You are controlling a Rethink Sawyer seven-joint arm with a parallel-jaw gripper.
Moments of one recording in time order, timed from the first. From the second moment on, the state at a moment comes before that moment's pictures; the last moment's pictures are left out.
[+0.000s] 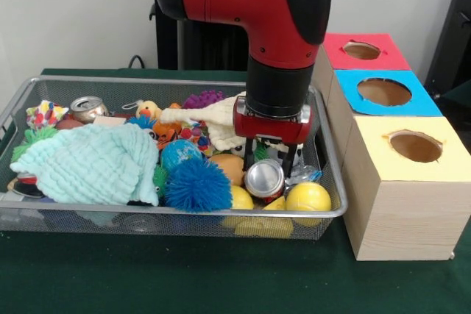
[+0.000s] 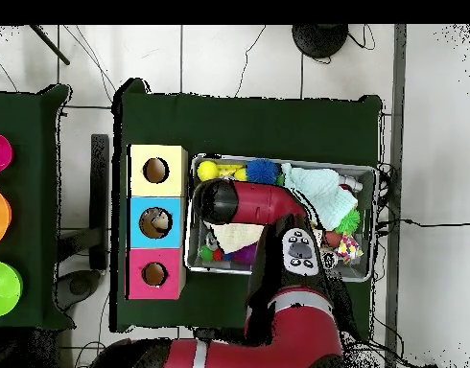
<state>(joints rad) -0.16 -0.41 -0.02 1.48 -0.07 0.45 1.80</state>
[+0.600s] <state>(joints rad) -0.10 -0.38 -0.05 1.45 -0.07 0.45 1.80</state>
